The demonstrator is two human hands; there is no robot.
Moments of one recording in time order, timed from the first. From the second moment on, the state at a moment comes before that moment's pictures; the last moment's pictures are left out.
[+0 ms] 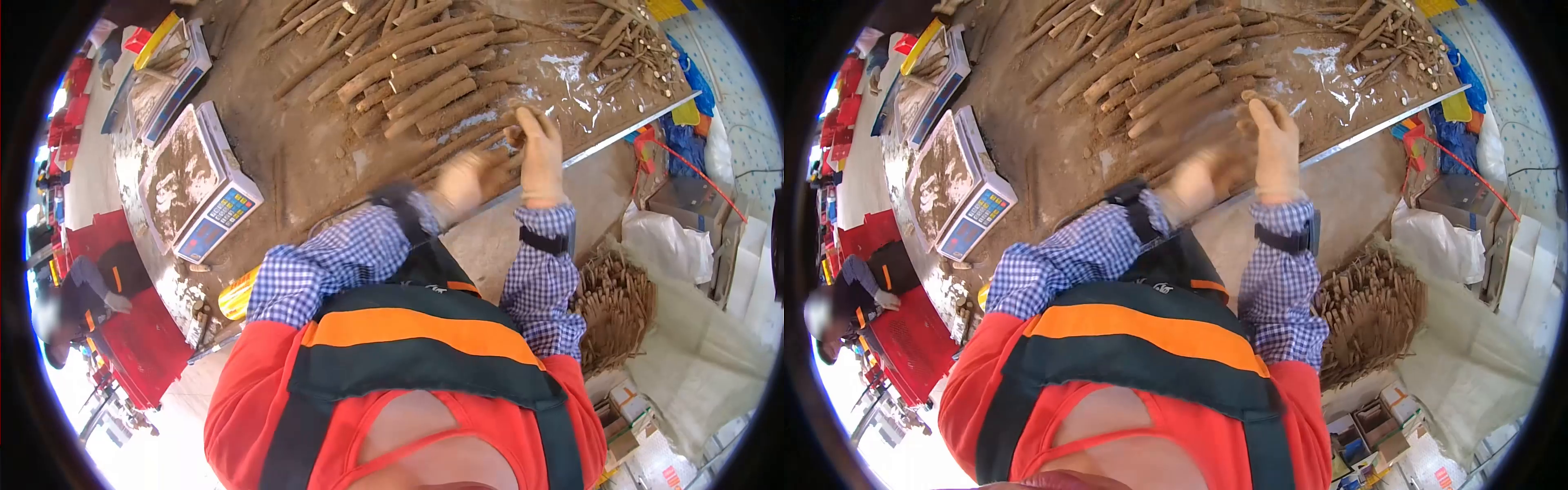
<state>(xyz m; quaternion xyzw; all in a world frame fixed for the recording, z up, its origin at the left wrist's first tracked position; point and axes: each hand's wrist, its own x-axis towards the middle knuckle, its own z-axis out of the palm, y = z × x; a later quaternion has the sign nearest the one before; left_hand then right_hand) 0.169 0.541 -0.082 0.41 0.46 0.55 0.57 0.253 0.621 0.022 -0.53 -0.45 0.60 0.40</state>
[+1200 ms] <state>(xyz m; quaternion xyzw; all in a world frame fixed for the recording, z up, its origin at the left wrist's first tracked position) -0.267 0.320 0.048 0.26 0.73 0.44 0.46 0.116 0.546 -0.065 -0.14 -0.96 0.05 -0.23</state>
